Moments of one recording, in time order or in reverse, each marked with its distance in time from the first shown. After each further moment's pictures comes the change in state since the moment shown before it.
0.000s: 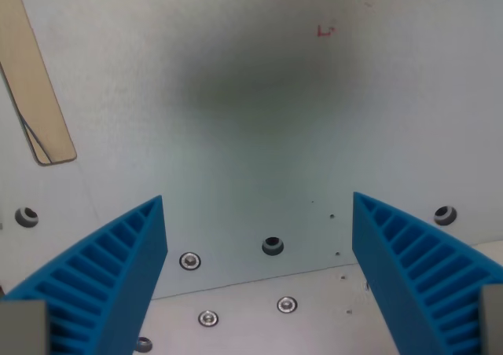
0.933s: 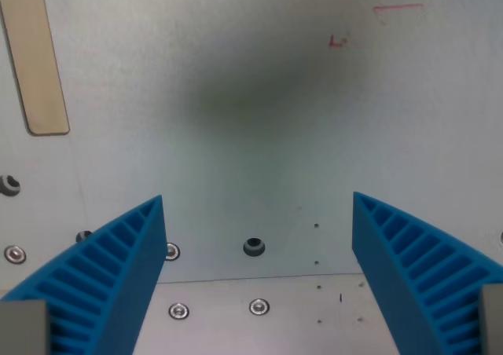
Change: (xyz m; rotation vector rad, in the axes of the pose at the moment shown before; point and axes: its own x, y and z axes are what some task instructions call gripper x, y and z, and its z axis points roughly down) arm 0.000 0.000 0.000 0.000 0.000 -0.145
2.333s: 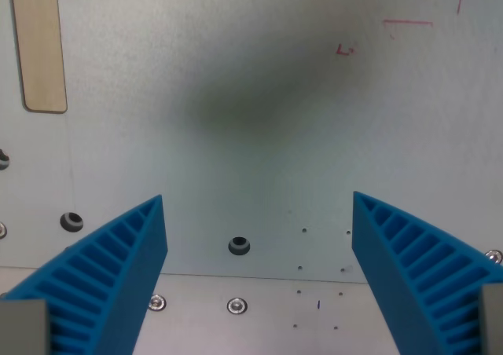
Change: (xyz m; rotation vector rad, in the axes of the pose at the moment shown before) arm 0.000 0.000 0.000 0.000 0.000 -0.121
